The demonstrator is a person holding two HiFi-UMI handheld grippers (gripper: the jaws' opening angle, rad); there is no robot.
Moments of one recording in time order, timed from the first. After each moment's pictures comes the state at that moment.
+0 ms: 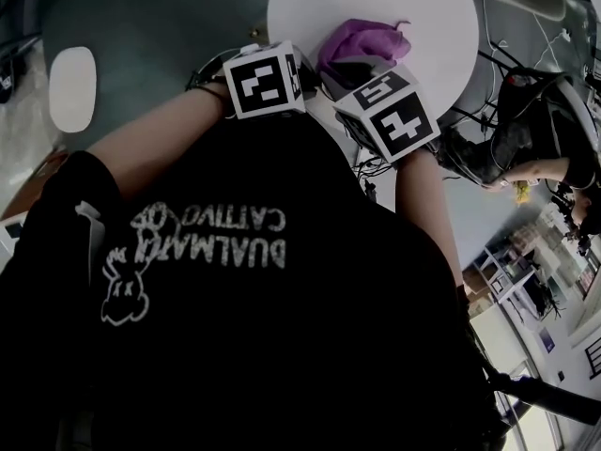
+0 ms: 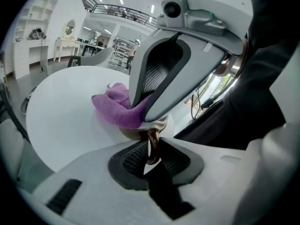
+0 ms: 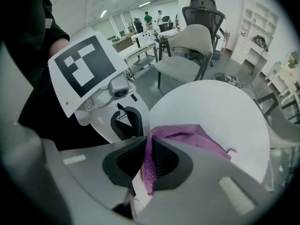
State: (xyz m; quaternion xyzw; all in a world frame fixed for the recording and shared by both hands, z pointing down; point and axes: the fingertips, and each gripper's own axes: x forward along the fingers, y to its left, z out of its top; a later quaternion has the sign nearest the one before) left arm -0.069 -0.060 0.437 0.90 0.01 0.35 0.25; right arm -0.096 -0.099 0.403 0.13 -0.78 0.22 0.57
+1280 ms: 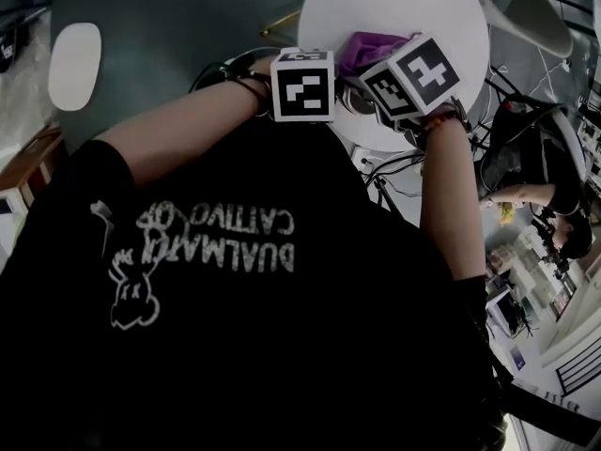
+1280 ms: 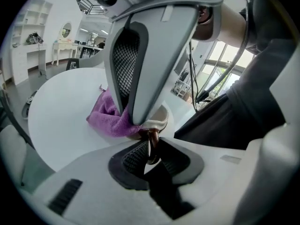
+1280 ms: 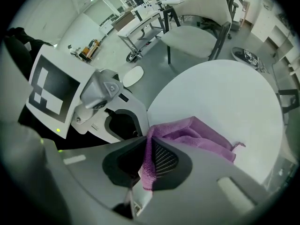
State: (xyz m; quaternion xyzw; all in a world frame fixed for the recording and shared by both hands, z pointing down) left arm -0.061 -0.063 0.432 0.91 0.01 0.33 0.23; right arm -0.097 -0.105 0.415 0.02 -0.68 0.29 0.67
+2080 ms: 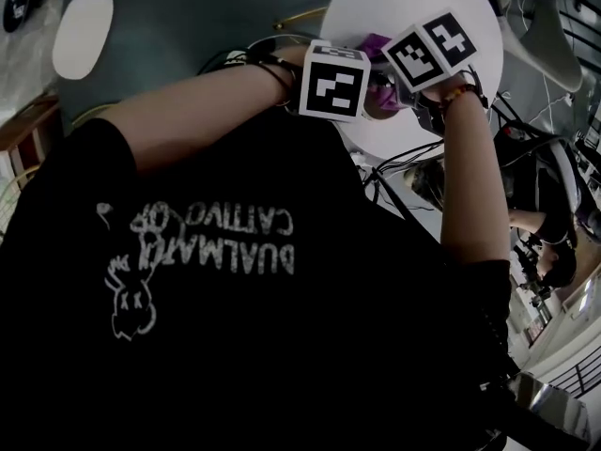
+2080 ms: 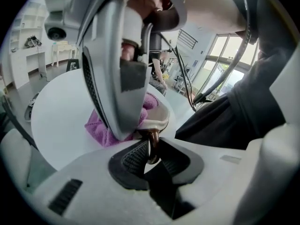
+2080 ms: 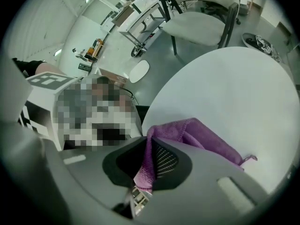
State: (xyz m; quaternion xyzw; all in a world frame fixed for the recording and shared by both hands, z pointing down) left arm -0.055 -0.057 0.438 0.90 0.02 0.37 0.24; right arm -0.101 -0.116 0.438 -0.04 -0.65 0.34 0.67
